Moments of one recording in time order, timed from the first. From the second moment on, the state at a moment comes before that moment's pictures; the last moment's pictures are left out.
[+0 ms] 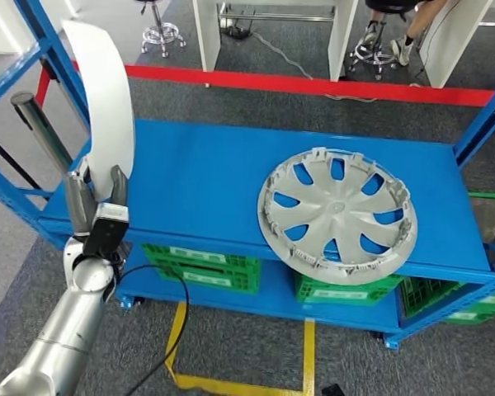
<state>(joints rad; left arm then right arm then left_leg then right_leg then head) -0.36 -0.01 -0.13 -1.30 -0.22 0.56 -0.57 -0.09 -0.01 0.97 -0.18 -0.58 -0.22 -0.25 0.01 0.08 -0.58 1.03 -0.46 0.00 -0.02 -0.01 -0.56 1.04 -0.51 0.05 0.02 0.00</state>
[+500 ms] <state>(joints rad) -0.37 -0.01 -0.13 -1.30 -0.19 0.56 -0.59 -0.09 -0.01 0.96 -0.18 -0.58 -0.23 -0.25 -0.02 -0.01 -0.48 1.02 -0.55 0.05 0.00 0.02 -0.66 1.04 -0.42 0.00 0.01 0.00</state>
